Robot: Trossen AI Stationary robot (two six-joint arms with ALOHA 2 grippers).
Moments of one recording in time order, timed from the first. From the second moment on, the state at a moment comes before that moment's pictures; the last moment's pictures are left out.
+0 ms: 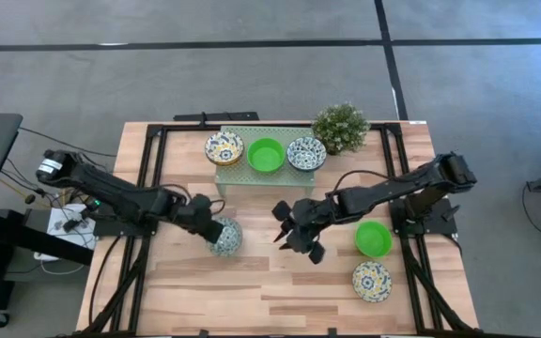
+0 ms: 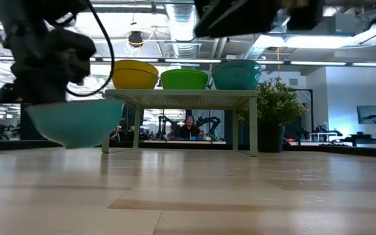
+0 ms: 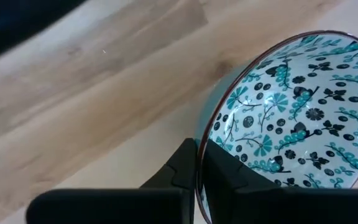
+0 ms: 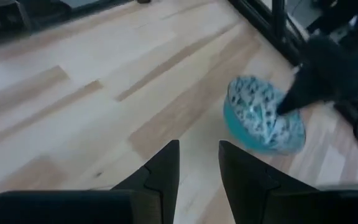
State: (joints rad) left arm -0.27 1.18 0.59 -0.52 -0.10 -1.27; right arm 0.23 1.63 1.13 -0.16 -0.13 -0.65
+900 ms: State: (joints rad) left arm -0.18 1.21 0.59 -0.51 -0.07 -1.17; right arm 0.18 2.18 1.74 -0.47 0.00 -0.85
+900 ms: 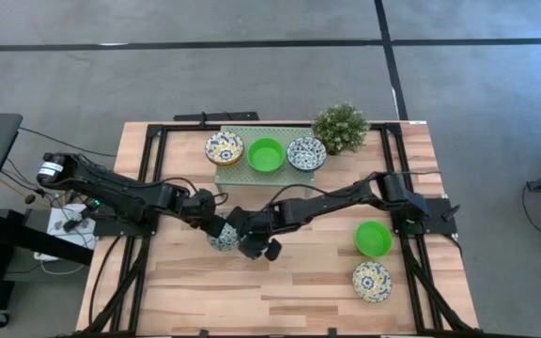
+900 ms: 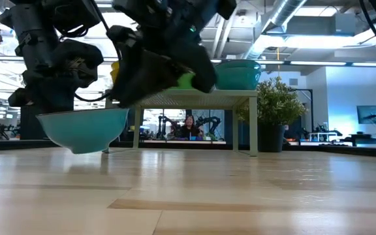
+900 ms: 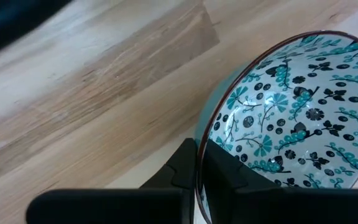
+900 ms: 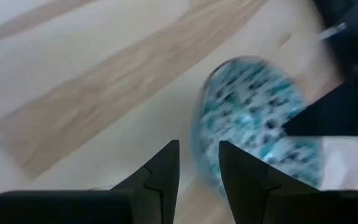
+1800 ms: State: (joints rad) left arm -0.17 1.21 0.59 -0.45 -0.04 -1.14; right arm 0.18 2.17 1.74 -0.54 0.01 -1.00
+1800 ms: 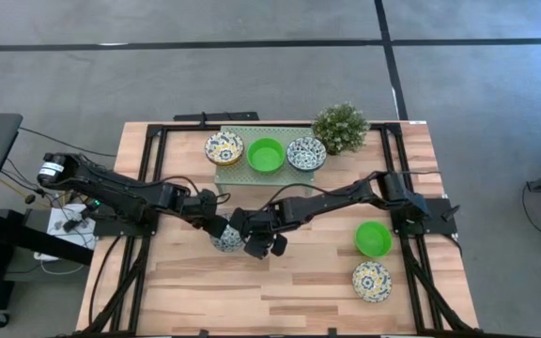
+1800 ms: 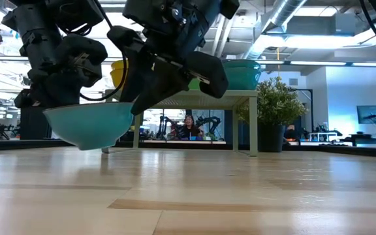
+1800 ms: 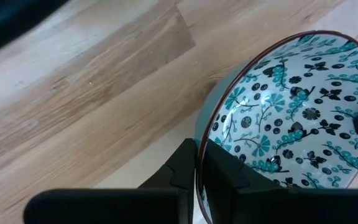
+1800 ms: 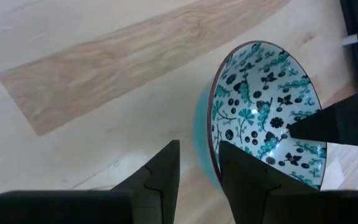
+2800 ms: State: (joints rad) left arm -0.17 1.21 0.59 -0.38 -0.05 -1.13; right arm 0.18 2.17 1.74 -0.59 0.00 -0.99
